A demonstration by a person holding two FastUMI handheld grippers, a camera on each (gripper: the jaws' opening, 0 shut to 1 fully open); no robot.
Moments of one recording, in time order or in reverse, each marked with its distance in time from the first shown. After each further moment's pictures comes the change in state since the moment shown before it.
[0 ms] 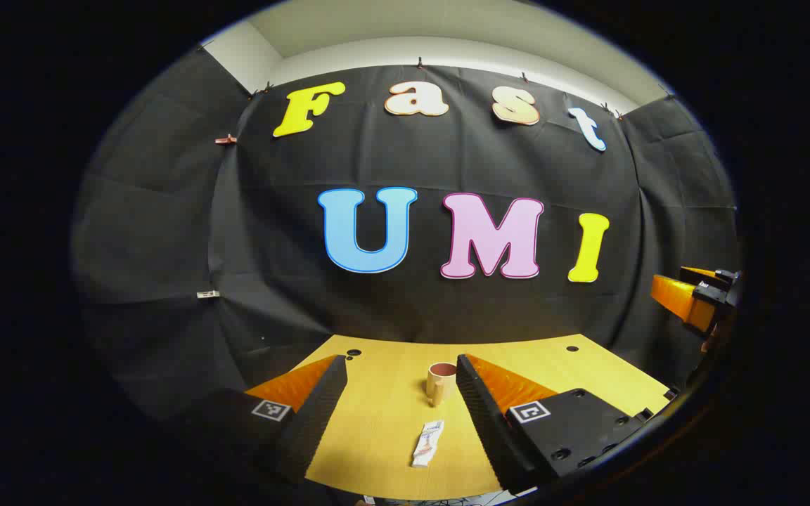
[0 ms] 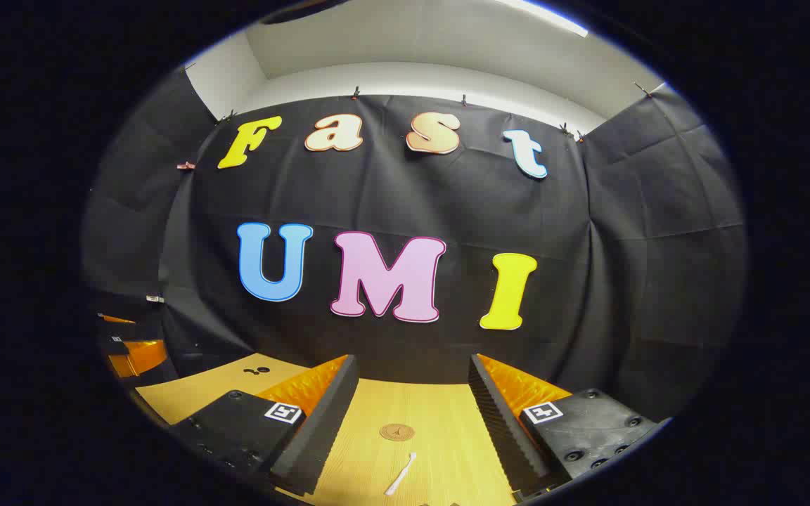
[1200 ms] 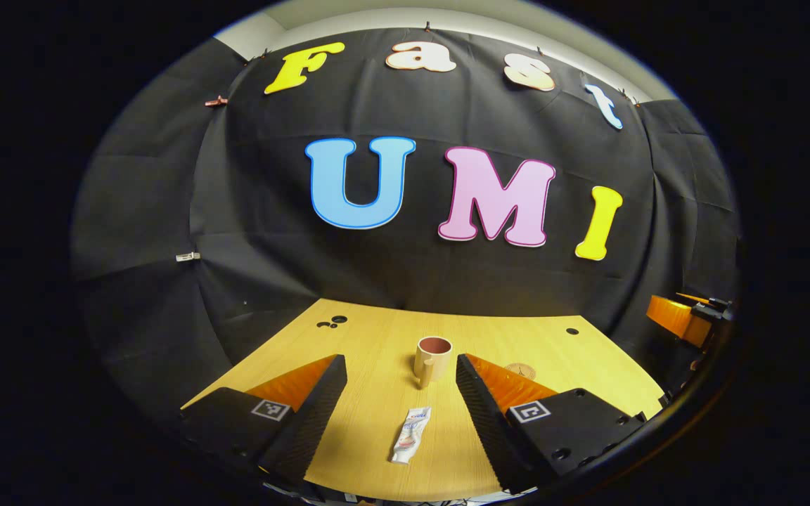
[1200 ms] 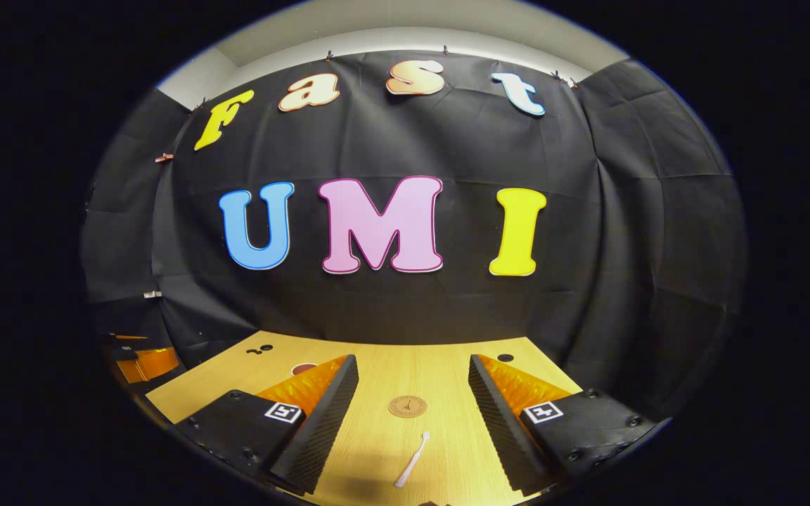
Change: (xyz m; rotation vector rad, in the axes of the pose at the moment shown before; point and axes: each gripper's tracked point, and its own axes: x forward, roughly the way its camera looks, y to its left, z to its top) left arm 0.061 -0.009 -0.057 -0.050 0.184 -0.019; right arm 0.048 -0.015 -0.082 0.091 0.204 0.007
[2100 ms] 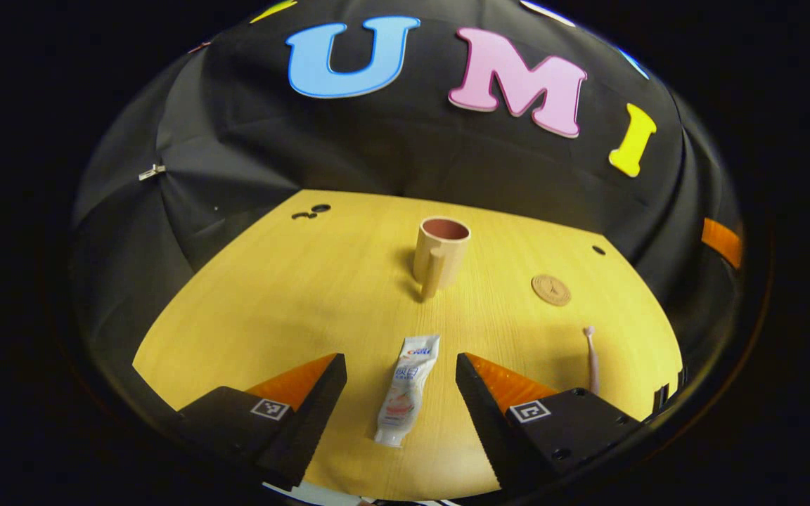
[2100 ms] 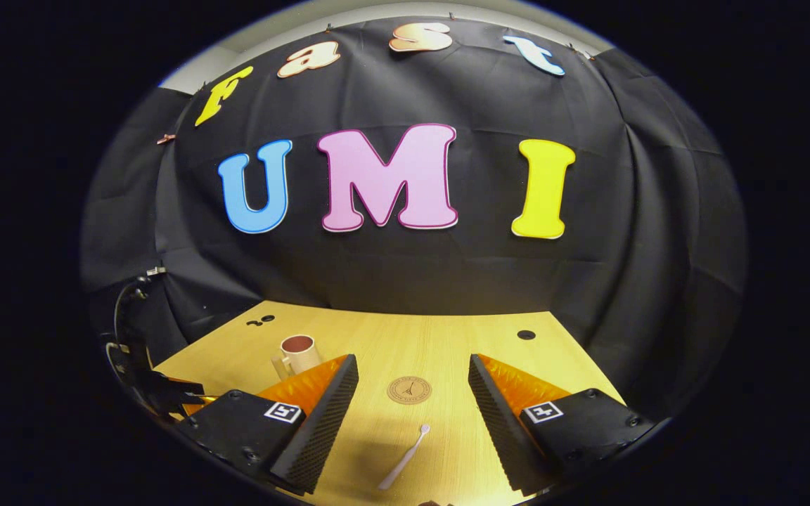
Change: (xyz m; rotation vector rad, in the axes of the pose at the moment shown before) left arm 0.106 -0.007 -0.177 -0.004 0.443 -0.009; right arm 0.072 -0.011 -0.068 -0.015 0.162 0.107
